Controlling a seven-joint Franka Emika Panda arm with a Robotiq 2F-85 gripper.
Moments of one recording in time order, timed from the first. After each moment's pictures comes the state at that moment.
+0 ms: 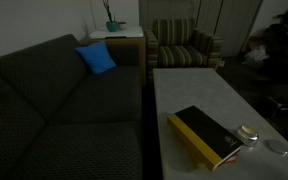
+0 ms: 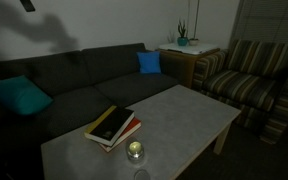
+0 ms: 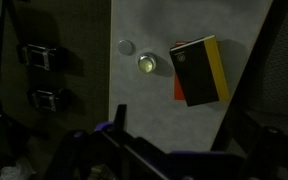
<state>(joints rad) 0.03 -0.39 0.43 -2.48 -0.17 2.16 0.57</state>
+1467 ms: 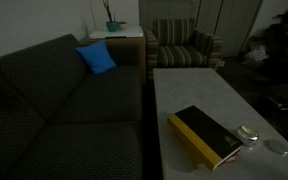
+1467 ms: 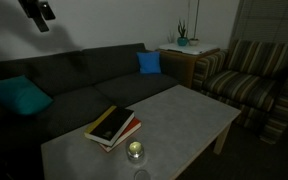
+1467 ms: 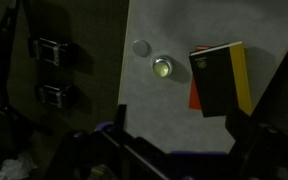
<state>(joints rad) 0.04 -0.31 0.35 -2.56 -0.32 2.28 0.57</state>
